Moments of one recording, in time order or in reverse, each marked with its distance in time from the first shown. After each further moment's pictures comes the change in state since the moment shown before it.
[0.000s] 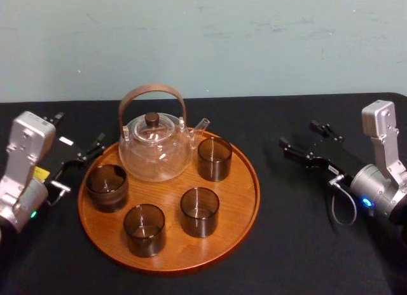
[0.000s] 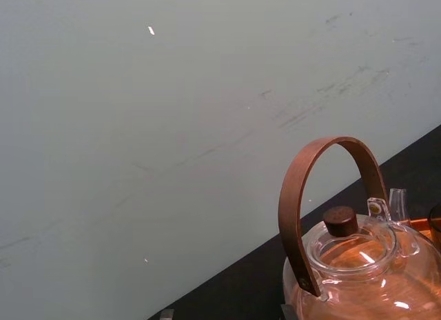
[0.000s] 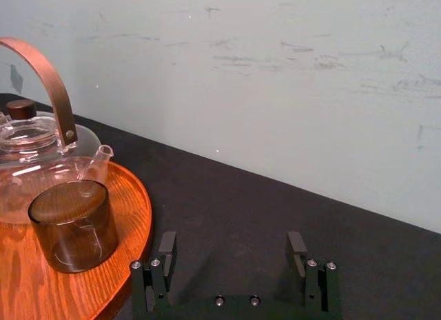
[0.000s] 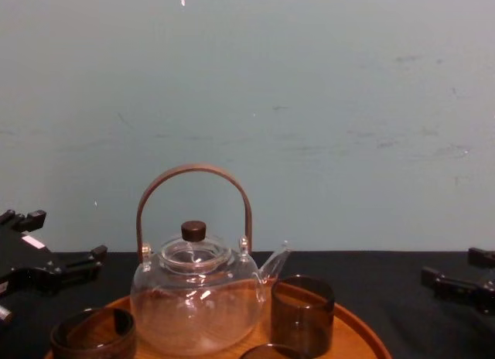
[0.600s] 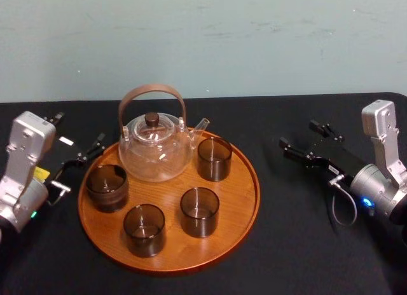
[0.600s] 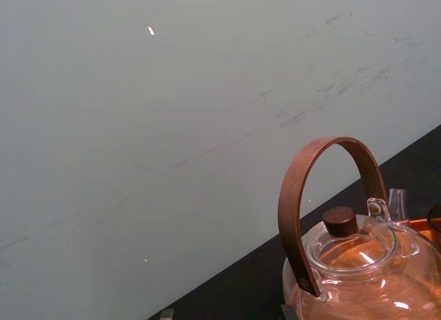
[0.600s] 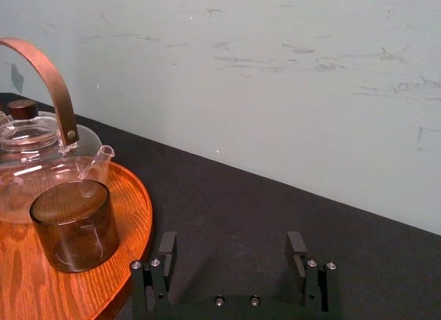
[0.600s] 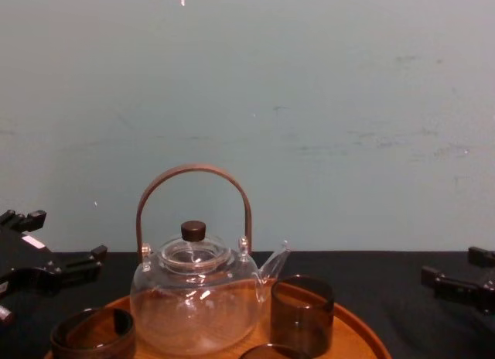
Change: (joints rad) left arm 0.000 0.000 0.000 0.000 0.000 0.000 0.000; right arm -0.001 0.002 -0.002 -0.005 -0.001 0.000 0.000
